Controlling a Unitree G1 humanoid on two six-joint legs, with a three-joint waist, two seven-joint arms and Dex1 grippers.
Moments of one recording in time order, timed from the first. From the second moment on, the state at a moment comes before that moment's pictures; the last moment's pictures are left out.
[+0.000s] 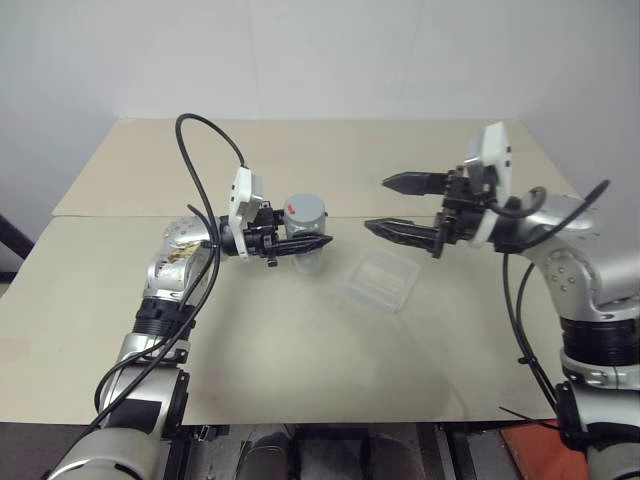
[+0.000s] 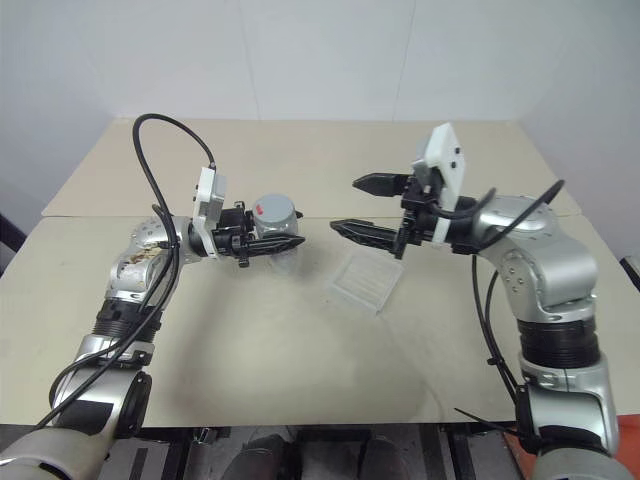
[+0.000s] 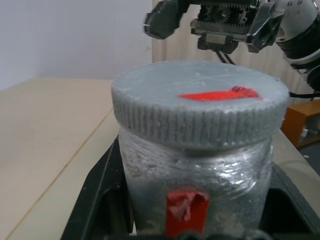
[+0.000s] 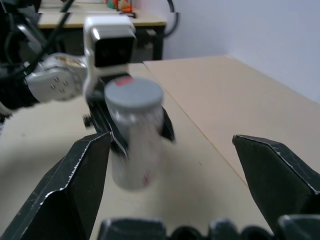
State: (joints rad) left arm -0.79 0.41 -0.04 0.39 -0.45 0.19 -1.34; right arm -0.76 -0.63 0.00 -0.19 0.61 0.66 0.94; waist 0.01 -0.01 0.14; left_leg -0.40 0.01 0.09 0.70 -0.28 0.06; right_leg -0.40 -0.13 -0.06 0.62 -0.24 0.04
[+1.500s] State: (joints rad) left arm -0.83 0.39 -0.05 0.41 -0.43 0.17 -1.43; right arm -0.84 -0.42 0.15 -0.18 0.52 0.68 0.86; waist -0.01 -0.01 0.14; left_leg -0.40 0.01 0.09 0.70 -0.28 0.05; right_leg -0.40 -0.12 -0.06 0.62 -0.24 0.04
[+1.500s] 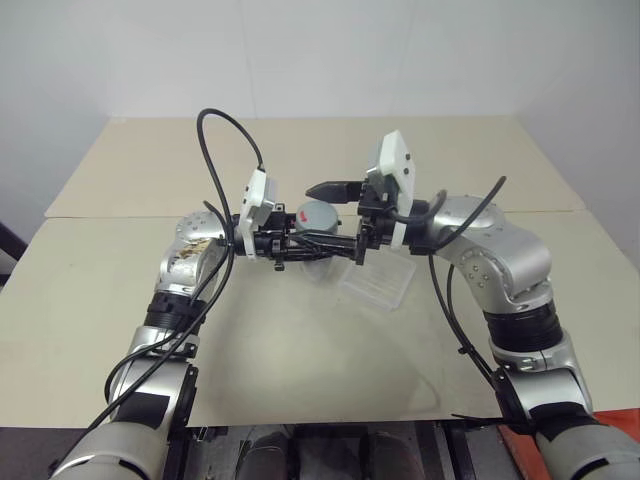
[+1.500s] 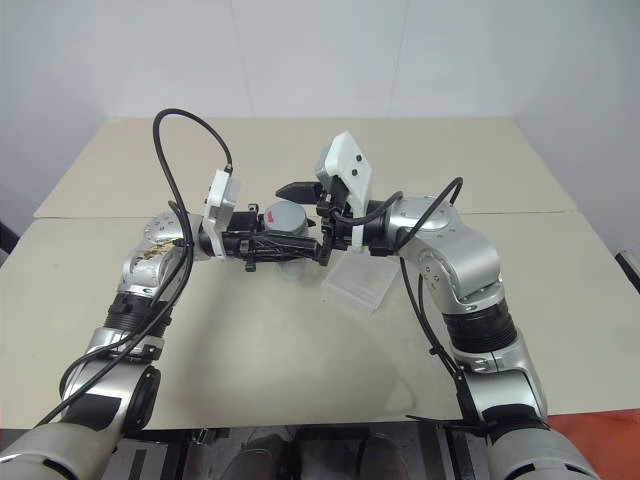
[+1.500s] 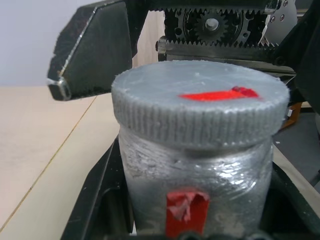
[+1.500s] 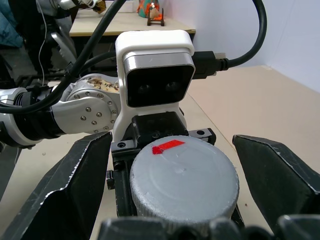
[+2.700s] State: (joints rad) left arm -0.74 0.43 -0.05 0.30 -0.46 0.20 -1.45; right arm -1.16 -0.33 0.30 0.66 0.51 0.14 1.57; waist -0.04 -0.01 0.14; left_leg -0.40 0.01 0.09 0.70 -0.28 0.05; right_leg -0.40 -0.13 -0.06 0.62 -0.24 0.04
